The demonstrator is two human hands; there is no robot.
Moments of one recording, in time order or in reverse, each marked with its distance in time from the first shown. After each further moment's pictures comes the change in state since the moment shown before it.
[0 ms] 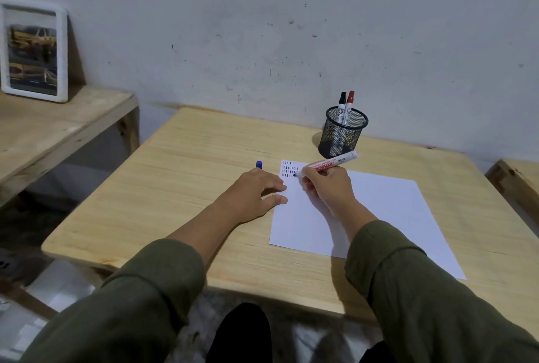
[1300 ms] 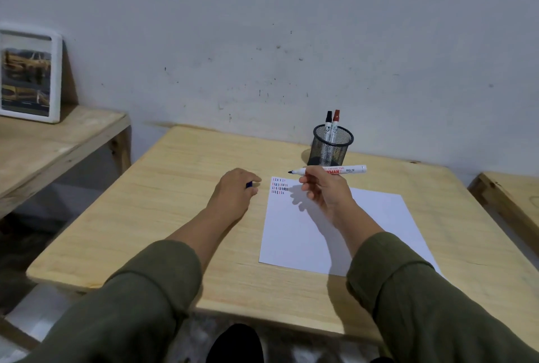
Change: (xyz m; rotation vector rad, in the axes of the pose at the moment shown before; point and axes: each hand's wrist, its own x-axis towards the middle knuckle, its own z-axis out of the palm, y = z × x) left_hand 0.027 -0.009 -0.010 -0.006 0.202 -0.234; right_hand 0.004 -0.029 -0.016 0.528 -0.101 0.165
